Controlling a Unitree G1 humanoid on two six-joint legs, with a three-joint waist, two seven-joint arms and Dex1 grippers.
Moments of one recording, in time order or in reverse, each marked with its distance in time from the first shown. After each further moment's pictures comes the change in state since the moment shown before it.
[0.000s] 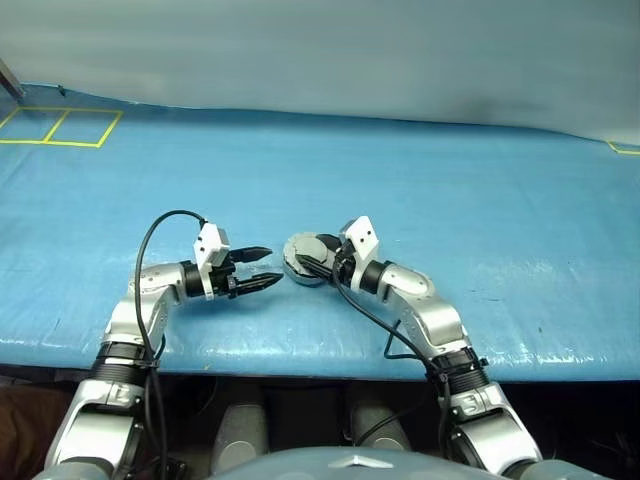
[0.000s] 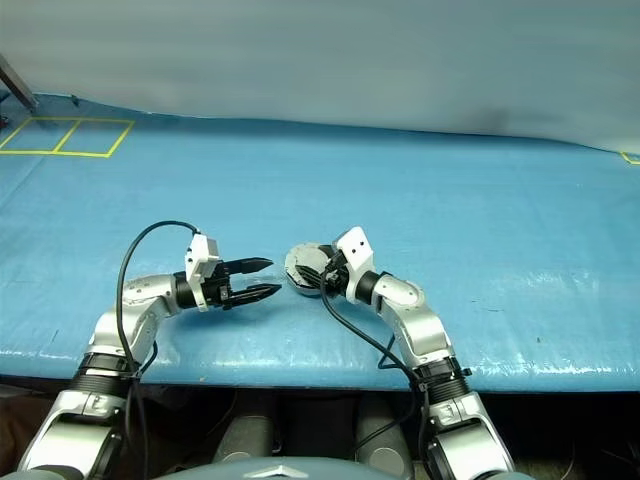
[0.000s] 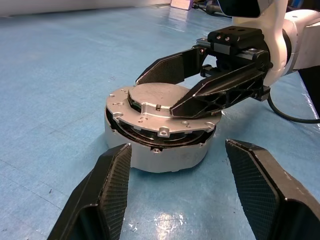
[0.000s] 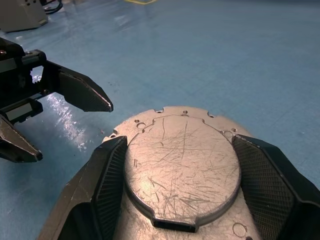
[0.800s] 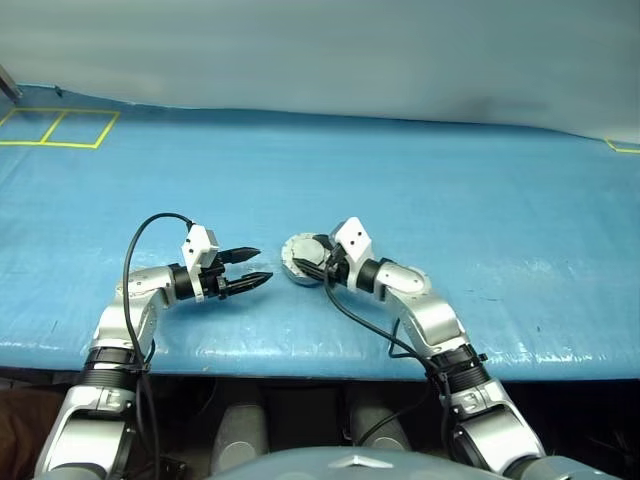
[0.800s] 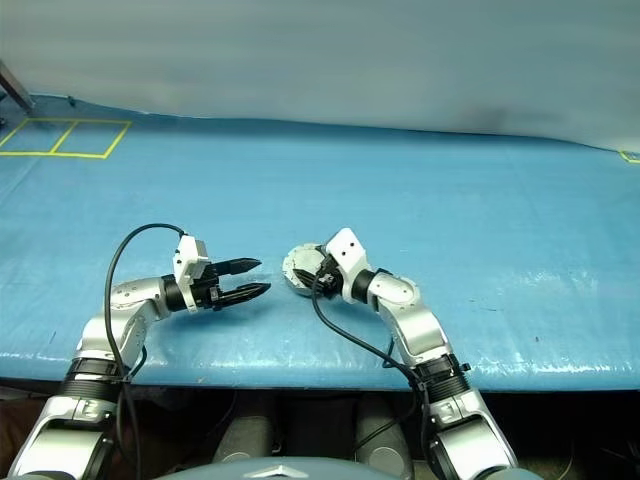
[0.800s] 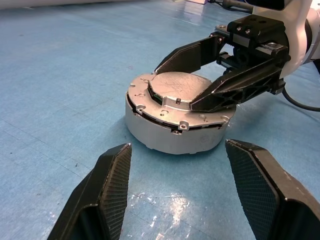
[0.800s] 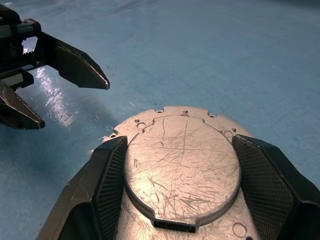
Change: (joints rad) left arm 0.028 0.027 0.034 0.000 -0.003 0.001 0.018; right arm -0.020 -0.009 0.055 -0.013 -0.085 -0.002 -0.025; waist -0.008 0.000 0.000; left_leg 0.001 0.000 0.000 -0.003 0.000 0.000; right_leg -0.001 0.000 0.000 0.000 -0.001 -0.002
